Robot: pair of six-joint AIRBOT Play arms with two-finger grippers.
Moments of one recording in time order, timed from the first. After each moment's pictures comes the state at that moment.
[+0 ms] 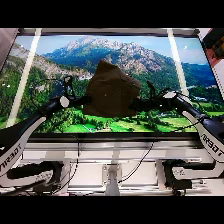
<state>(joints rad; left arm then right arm) -0.29 -1.41 0.81 1.10 -0.36 -1.60 0.12 -1.49 0.84 -0.50 0.91 1.06</state>
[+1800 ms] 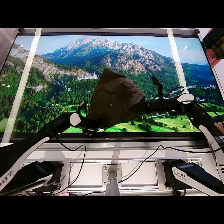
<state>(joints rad) -0.61 -1.22 0.65 0.99 -0.68 -2.07 0.09 -1.14 0.75 -0.50 1.09 0.90</state>
